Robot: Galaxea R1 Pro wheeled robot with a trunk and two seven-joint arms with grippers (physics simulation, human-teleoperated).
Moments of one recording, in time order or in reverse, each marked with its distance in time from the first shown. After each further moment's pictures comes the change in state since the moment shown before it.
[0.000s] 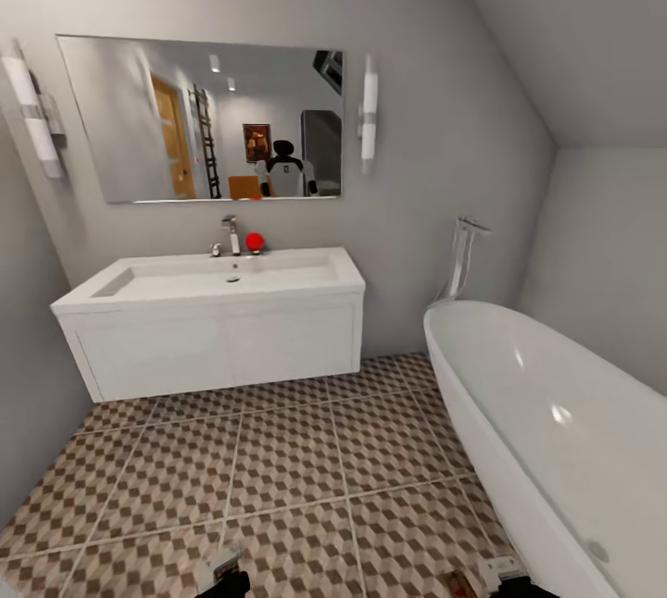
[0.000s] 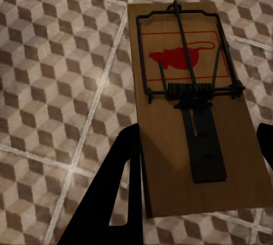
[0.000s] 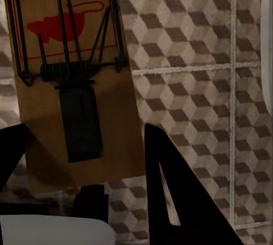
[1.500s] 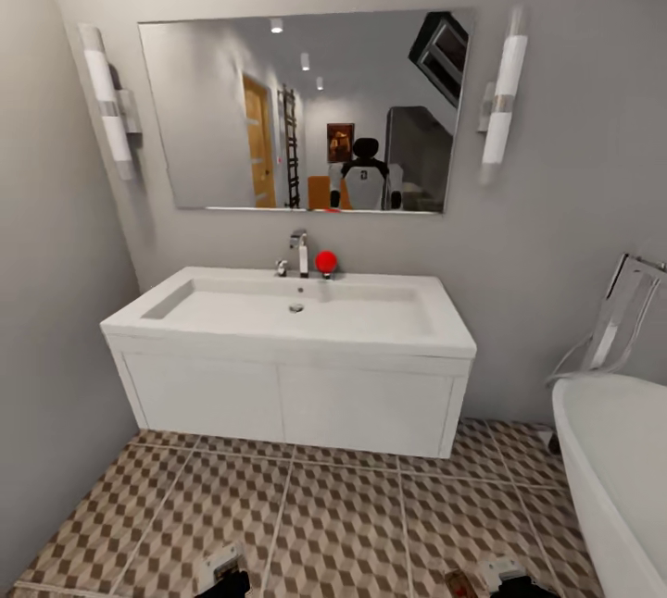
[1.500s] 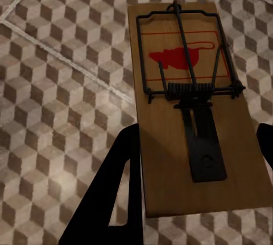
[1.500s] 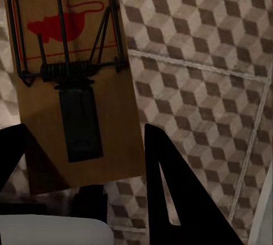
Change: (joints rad) left arm 0.000 0.000 0.000 0.000 0.002 -0.001 0.000; right arm 0.000 -0.002 0.001 0.000 0.001 0.000 0.000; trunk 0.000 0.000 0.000
